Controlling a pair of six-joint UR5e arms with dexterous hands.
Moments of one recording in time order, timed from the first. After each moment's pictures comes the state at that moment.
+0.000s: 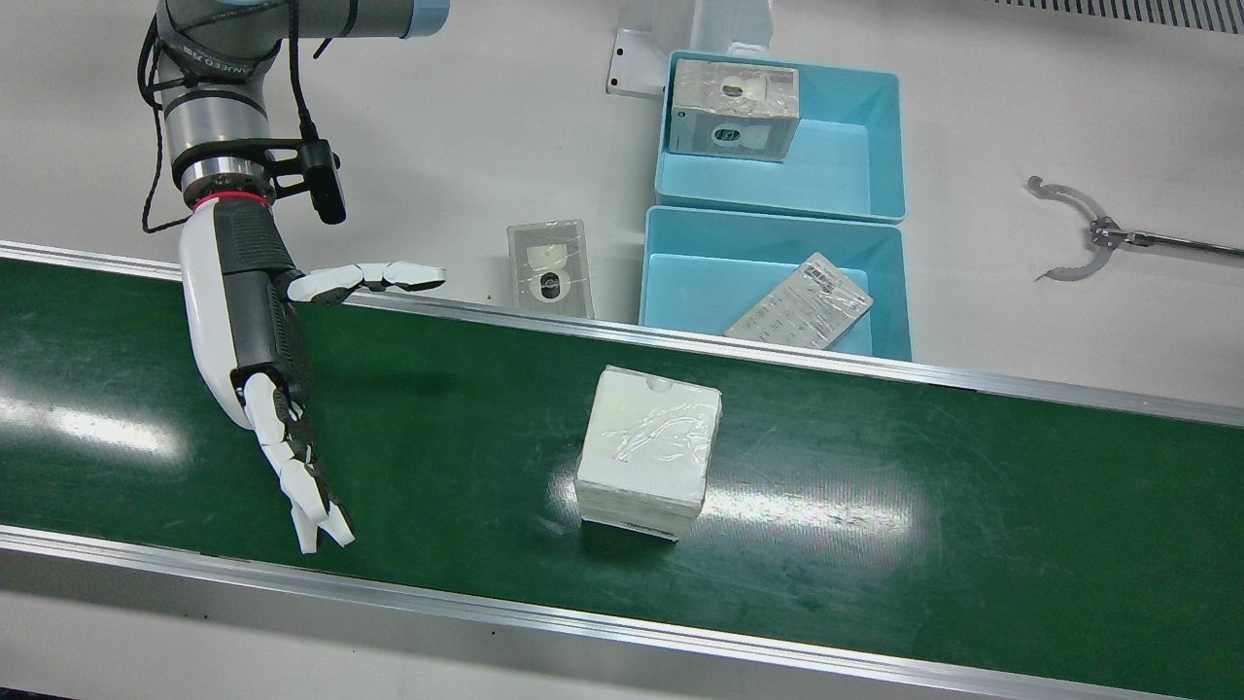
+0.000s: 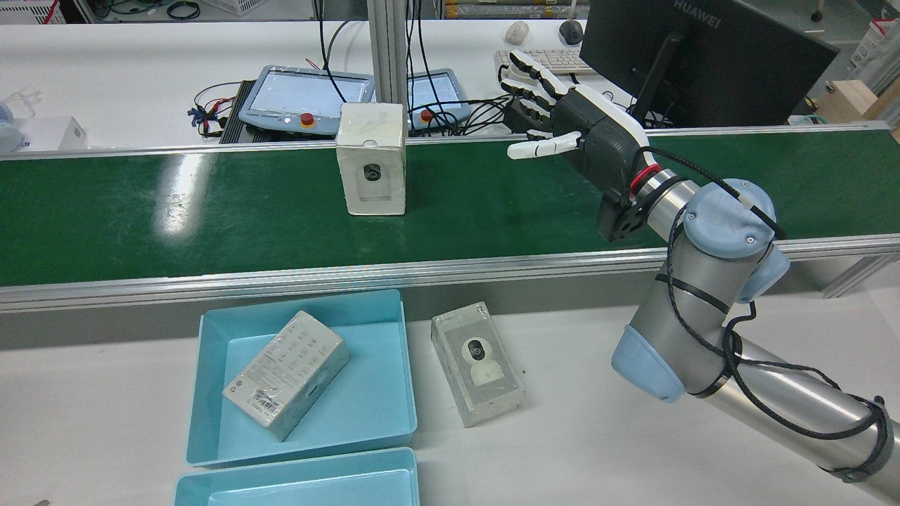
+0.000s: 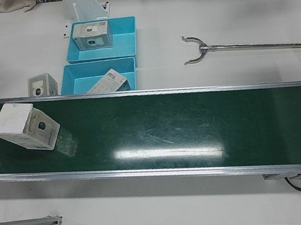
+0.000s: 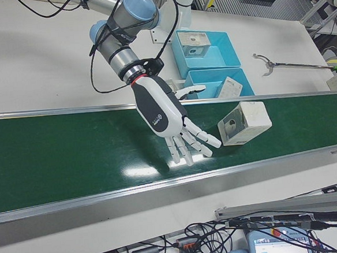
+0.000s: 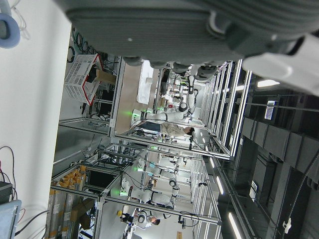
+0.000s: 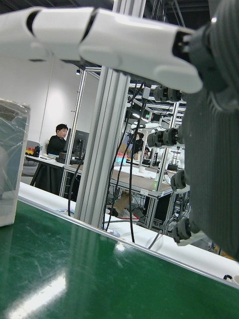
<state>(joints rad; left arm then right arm) -1.82 -1.80 -1.75 0.40 1.93 -0.16 0.86 -1.03 1.80 -3.60 -1.24 -0.34</state>
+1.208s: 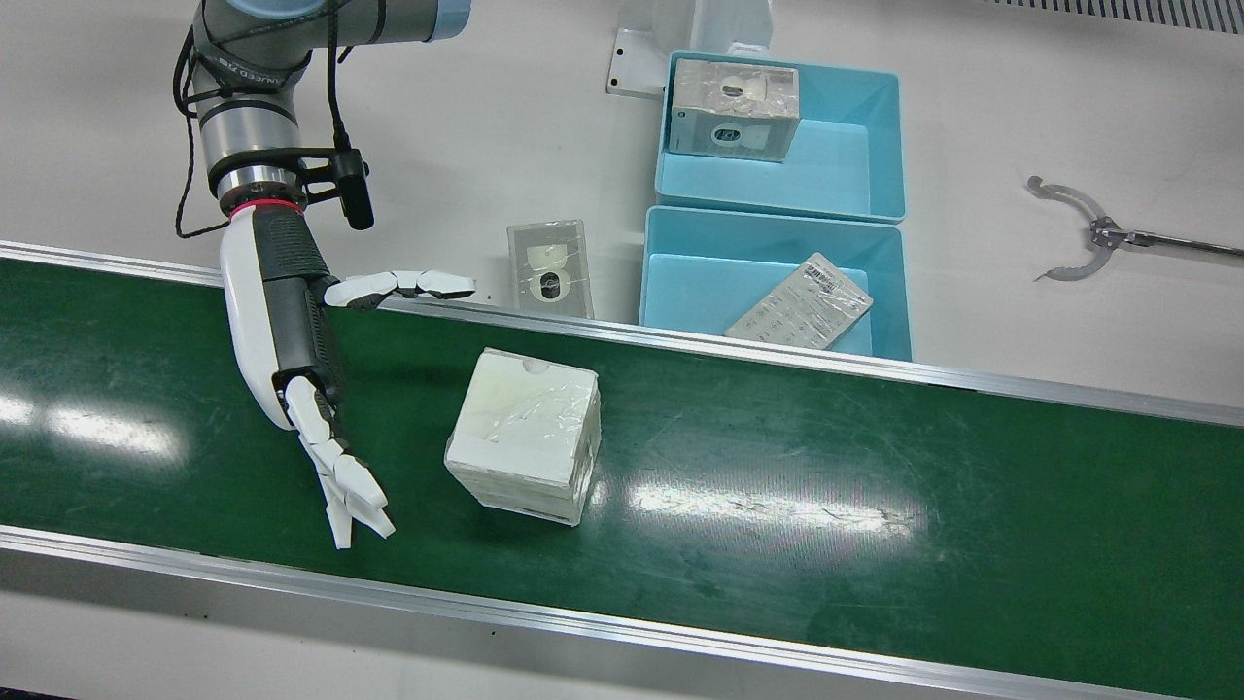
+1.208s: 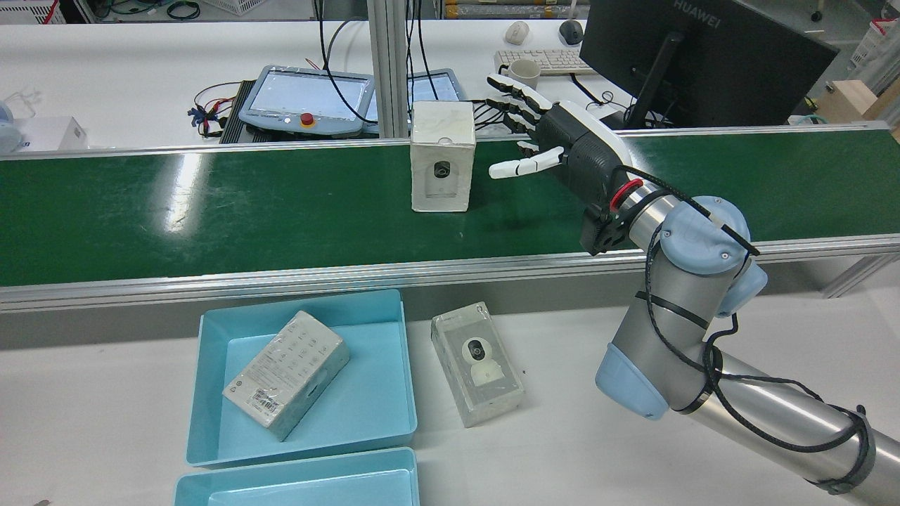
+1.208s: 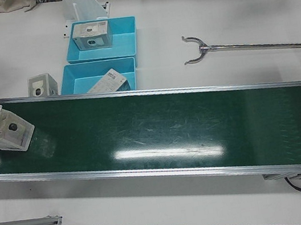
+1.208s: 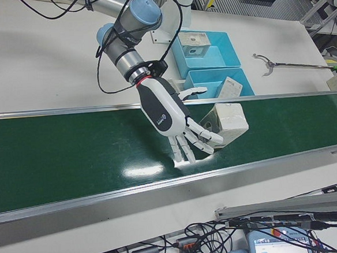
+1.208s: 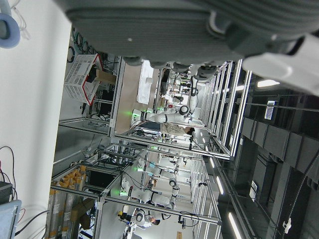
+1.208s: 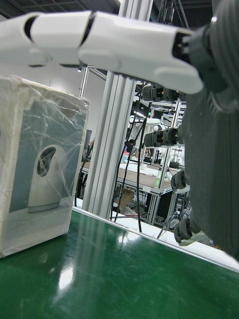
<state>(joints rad) -1.82 -1.80 -1.75 0.40 1.93 -0.16 0.81 -1.02 1.79 -3.60 -1.20 -0.35</state>
